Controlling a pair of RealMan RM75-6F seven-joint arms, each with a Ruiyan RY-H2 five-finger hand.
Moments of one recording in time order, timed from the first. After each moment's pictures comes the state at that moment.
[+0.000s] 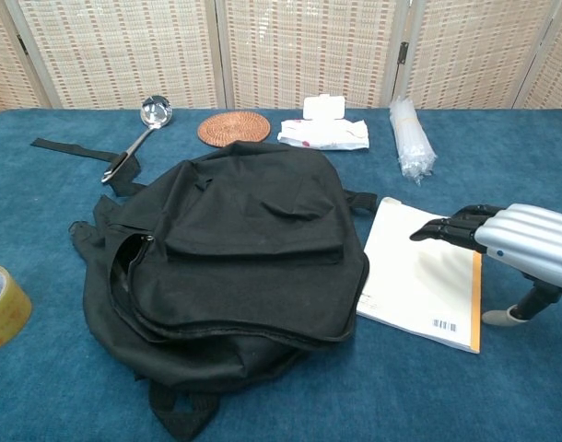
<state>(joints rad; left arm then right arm) -0.10 -1.19 -0.03 -1.60 1.50 1.48 0.16 0.50 -1.59 -0.09 -1.03 -1.75 1.17 0.05</state>
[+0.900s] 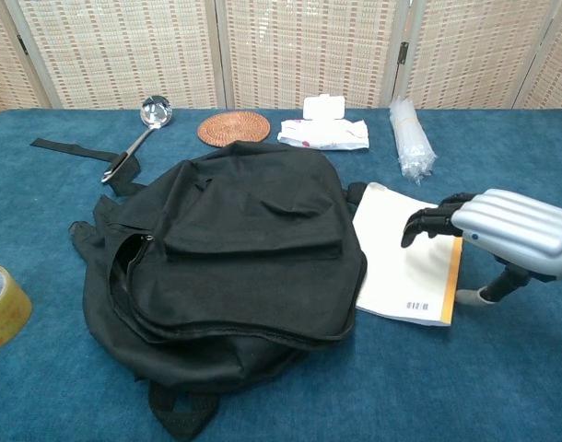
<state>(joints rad) -0.10 -1.19 -0.03 -1.58 1.51 1.49 0.14 0.54 -1.65 -0.07 -0.97 -1.75 1.21 0.09</state>
